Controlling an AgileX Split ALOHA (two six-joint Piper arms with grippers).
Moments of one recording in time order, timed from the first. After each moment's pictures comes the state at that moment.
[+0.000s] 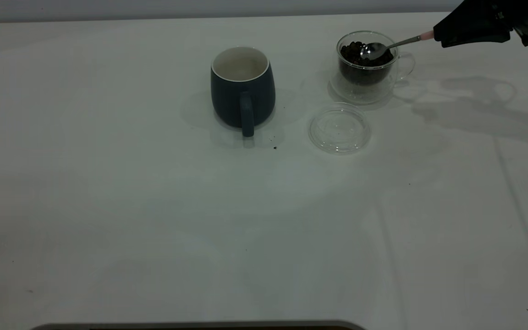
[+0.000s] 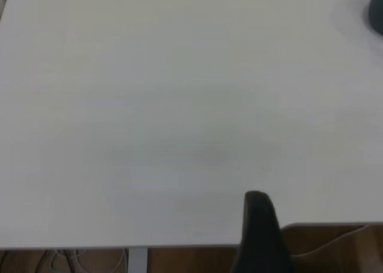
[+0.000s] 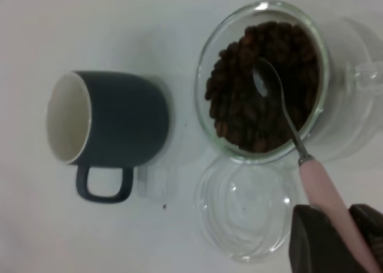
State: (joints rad) left arm 0.02 -0.02 -0.49 -0.01 1.13 0.03; right arm -0.16 2.31 -1.39 1.21 0.82 -1.07
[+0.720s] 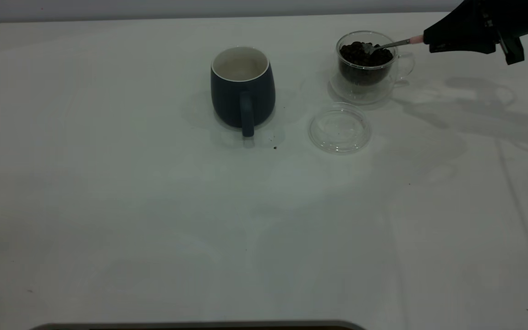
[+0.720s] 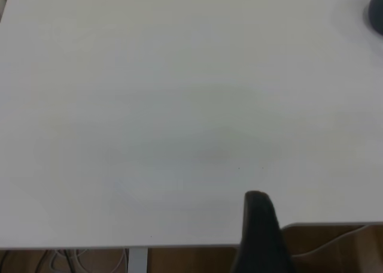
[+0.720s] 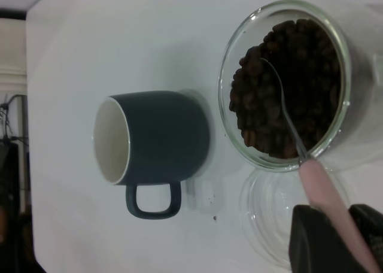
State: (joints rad) left arm 0.02 -0.02 -0.49 -0.01 1.13 0.03; right arm -0.18 2.38 -1.39 1.35 0.92 -1.05
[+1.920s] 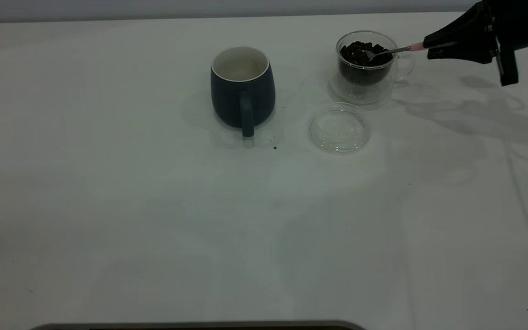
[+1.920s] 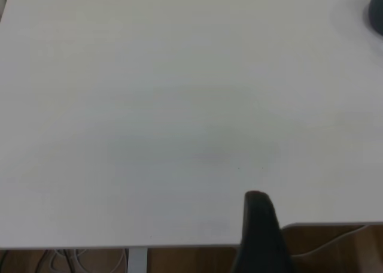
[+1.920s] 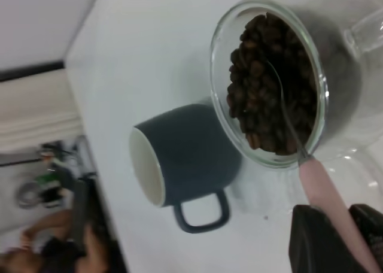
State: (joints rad) left arm 0.02 -0.02 -0.49 -0.01 1.13 0.03; right arm -0.20 2.46 -1.40 1.43 0.99 -0.84
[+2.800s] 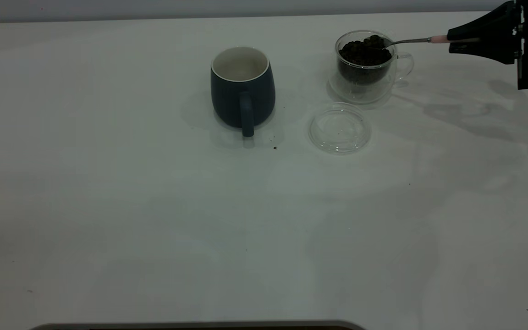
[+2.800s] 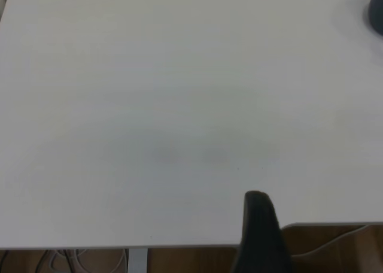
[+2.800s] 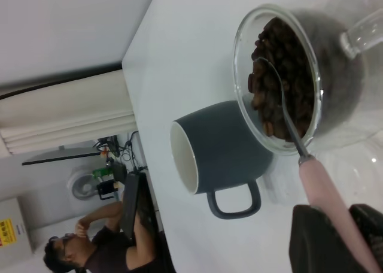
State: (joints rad) left arm 0.02 -0.02 -0.49 -0.01 1.13 0.03; right arm -0.30 2.49 -1.40 1.46 1.14 -0.92
